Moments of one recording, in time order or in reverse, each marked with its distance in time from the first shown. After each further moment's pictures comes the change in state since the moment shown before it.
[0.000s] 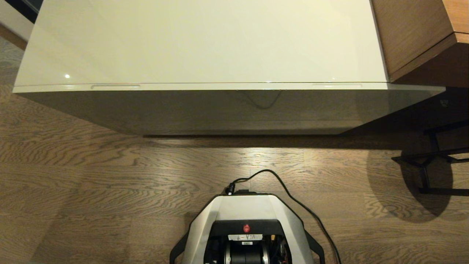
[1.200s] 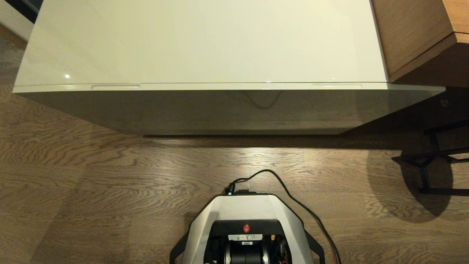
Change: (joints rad) left arm 0.000 0.000 0.000 0.000 0.000 0.000; right arm 0.000 0.000 0.000 0.000 0.000 0.000
